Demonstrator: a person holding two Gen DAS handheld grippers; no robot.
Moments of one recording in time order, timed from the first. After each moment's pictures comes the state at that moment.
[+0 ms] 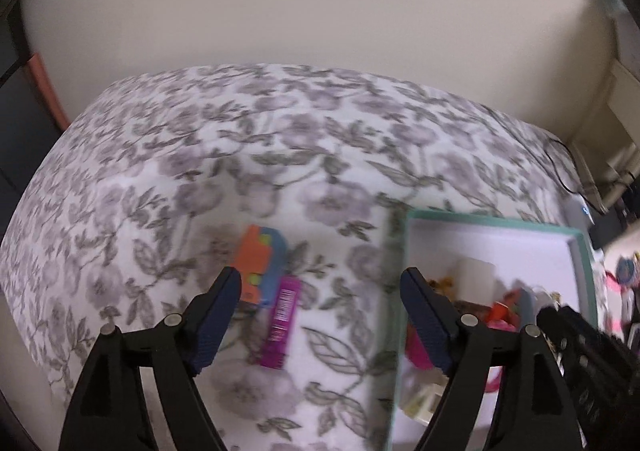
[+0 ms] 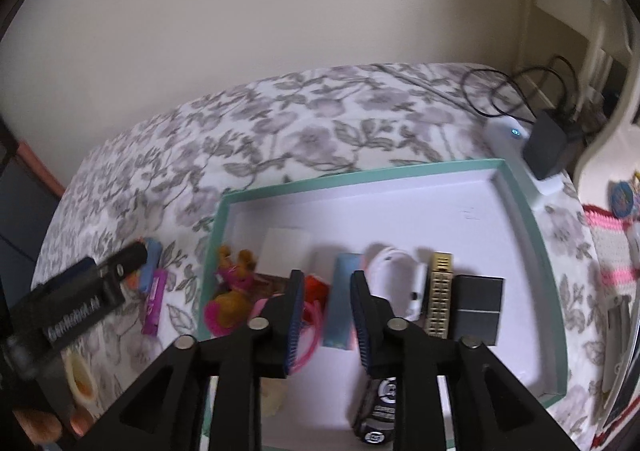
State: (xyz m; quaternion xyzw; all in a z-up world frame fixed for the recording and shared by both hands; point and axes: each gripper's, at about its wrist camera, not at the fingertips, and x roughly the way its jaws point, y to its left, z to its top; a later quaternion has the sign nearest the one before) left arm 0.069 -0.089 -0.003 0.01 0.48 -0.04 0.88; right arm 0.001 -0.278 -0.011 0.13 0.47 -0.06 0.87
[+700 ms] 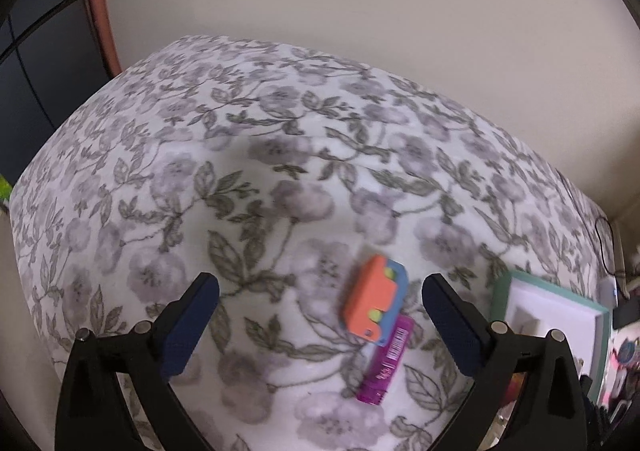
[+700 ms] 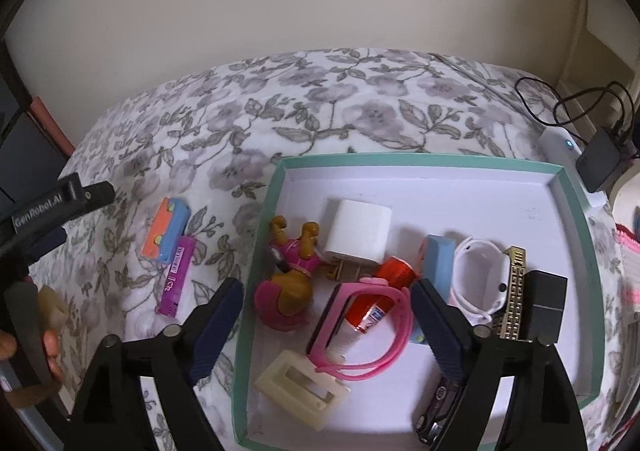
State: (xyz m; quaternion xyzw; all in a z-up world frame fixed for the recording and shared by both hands) left arm 0.095 0.008 -0.010 -0.08 0.48 0.06 0.87; right arm 0.016 -0.224 -0.030 0.09 0.48 -0.02 0.87
